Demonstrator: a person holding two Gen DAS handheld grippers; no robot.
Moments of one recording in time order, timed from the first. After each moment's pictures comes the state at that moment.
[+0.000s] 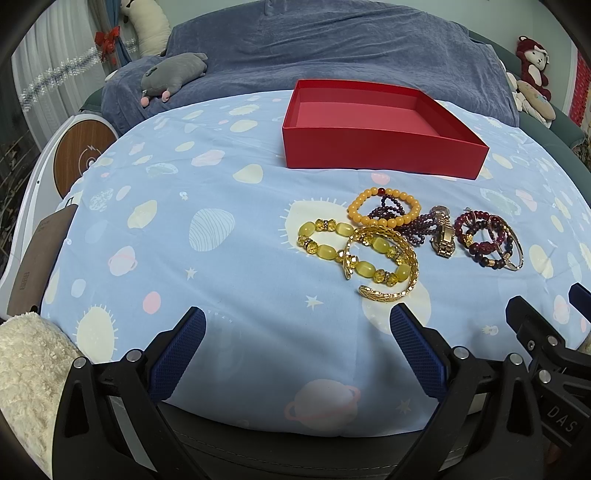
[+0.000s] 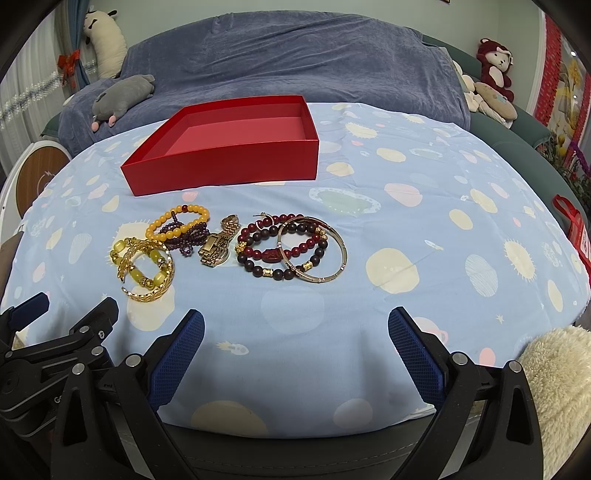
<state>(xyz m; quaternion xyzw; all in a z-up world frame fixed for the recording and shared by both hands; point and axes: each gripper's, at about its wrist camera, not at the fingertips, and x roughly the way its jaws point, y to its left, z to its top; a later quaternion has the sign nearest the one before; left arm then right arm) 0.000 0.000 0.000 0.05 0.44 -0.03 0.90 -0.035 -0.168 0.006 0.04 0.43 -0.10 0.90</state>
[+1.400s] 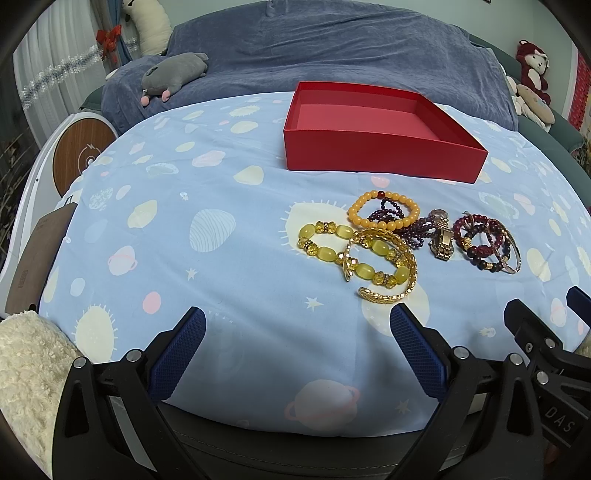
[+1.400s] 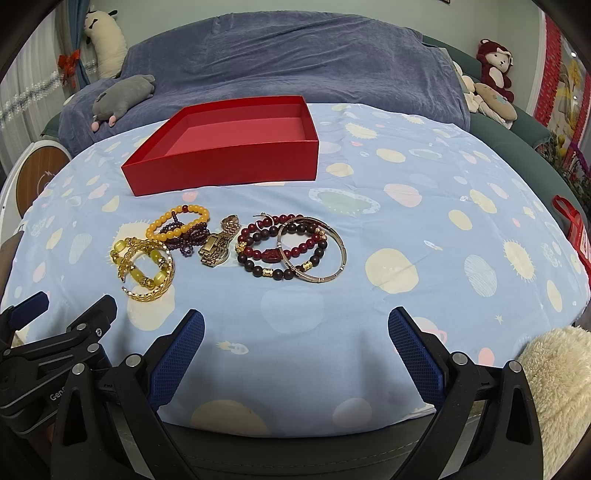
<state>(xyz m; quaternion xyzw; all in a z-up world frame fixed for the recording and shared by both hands) -0.002 0.001 0.002 0.05 0.44 -0.03 0.90 -0.036 -0.168 0.007 0.04 0.43 -0.10 0.90</state>
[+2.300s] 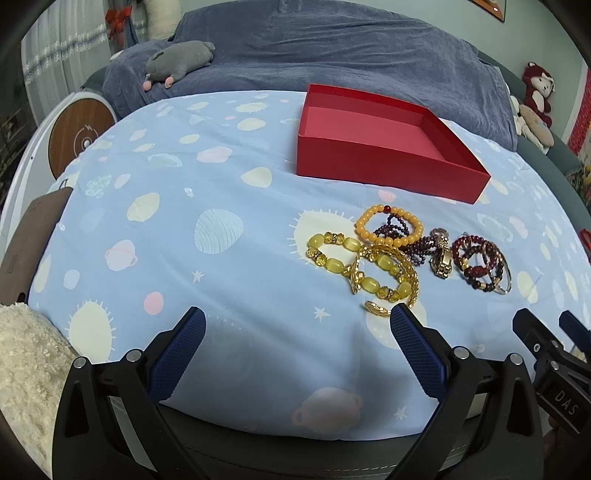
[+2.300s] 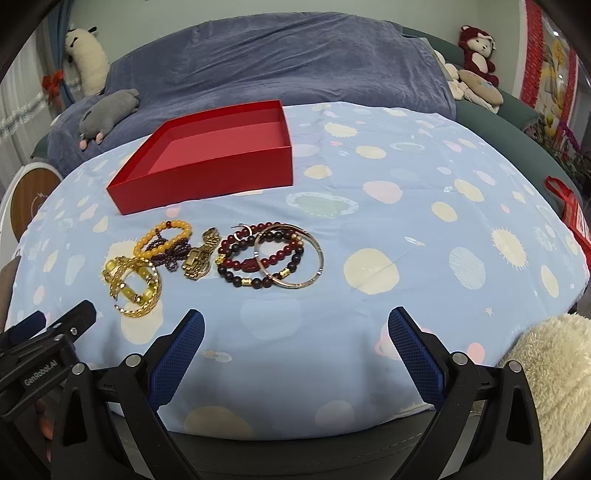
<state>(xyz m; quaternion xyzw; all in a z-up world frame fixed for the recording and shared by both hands) 0.007 0.021 0.008 -0.01 0.45 -0.04 0.89 -0.037 -0.188 0.012 0.08 0.43 -0.12 0.89</state>
